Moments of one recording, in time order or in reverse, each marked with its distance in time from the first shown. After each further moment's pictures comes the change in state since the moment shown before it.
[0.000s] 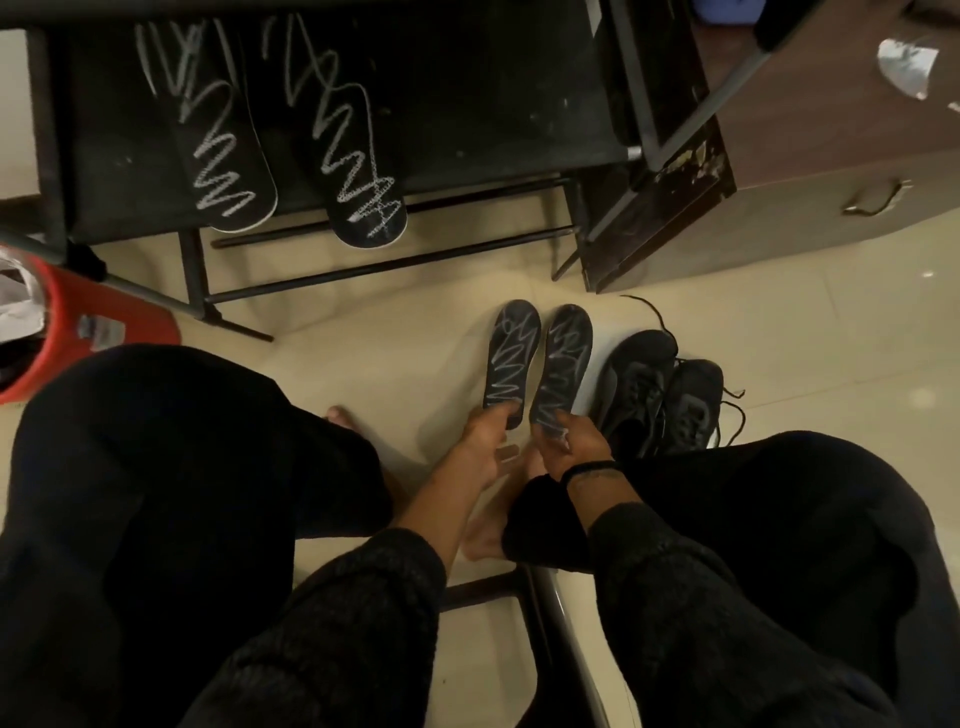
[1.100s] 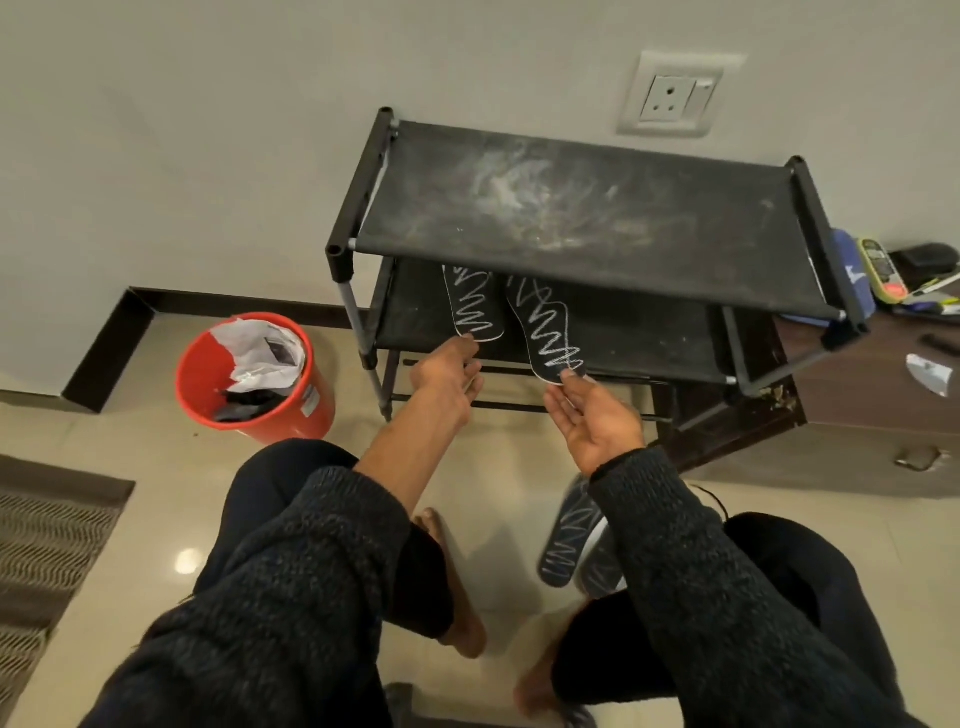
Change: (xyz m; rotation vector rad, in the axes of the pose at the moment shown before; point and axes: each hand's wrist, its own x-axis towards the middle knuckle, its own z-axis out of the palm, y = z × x) left_hand -0.204 0.177 -0.166 -0.603 0.157 0.567; right_hand -0.245 0.005 0.176 -0.270 -0.551 -0.333
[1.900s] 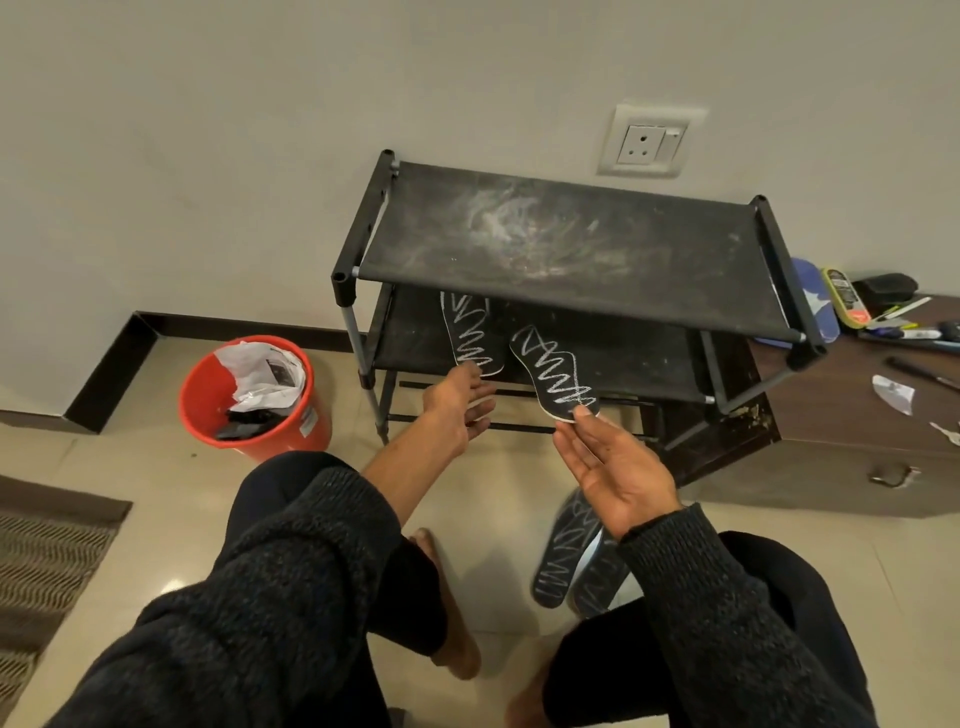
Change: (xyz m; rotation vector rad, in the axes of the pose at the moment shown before) left_hand -0.026 -0.009 0.000 0.214 -0.102 -0.019; right_hand -0.065 -0.019 -0.030 0.024 -0.129 0.019
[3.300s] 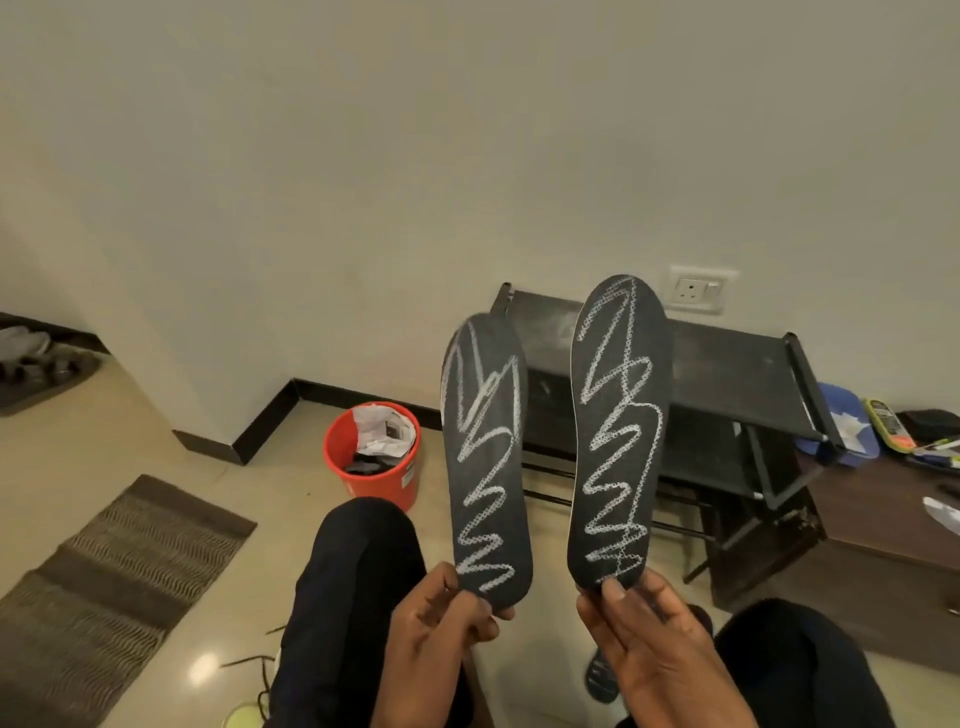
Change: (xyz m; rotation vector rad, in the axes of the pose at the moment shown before) left_hand -0.286 -0.126 -0.149 -0.033 -0.039 0.612; right_hand -0.207 0.066 -0.026 -0.030 -0.305 -0.062
